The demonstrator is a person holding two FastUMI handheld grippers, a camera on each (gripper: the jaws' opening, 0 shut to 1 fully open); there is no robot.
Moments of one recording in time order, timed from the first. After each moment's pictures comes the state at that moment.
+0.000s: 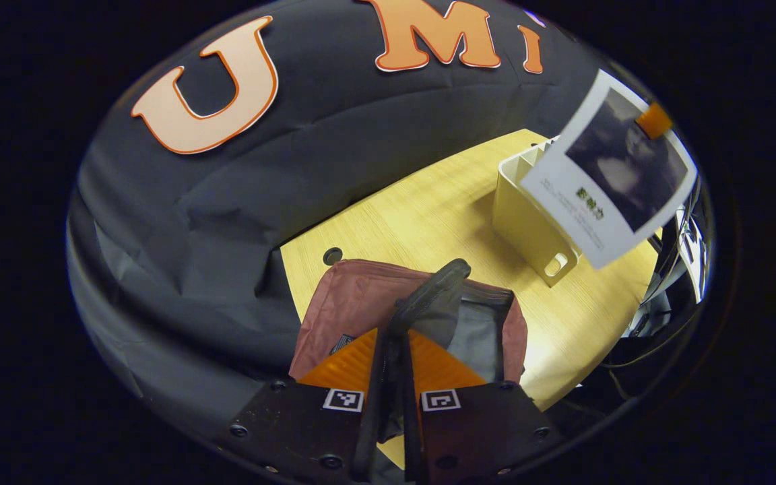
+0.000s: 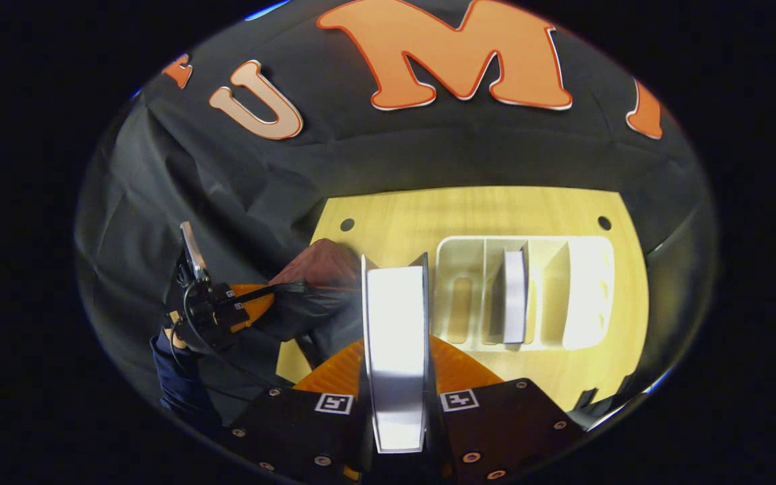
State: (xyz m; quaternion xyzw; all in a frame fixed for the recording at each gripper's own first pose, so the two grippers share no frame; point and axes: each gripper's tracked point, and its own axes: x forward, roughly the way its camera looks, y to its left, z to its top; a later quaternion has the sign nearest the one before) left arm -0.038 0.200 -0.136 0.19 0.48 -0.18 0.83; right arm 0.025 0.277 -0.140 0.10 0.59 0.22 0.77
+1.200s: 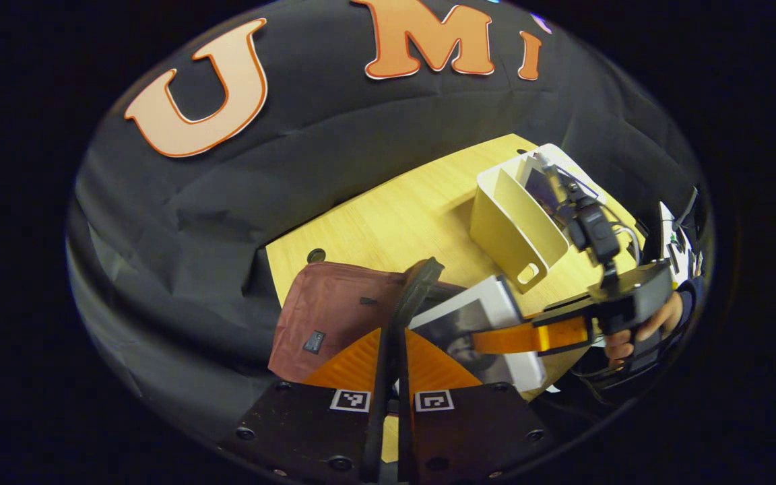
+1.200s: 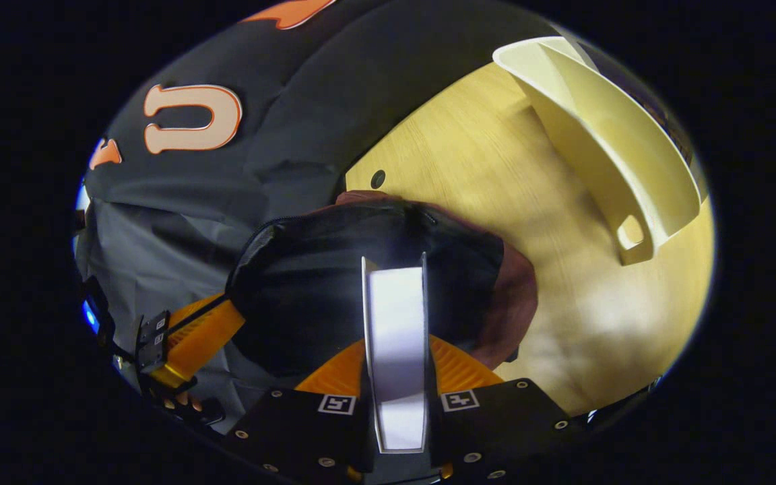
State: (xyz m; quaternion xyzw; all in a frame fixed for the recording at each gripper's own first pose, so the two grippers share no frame) left arm -0.053 0.169 -0.112 0.16 0.50 -0.22 0.82; right arm -0.065 0.429 -0.282 0.38 0.62 0.19 0.66
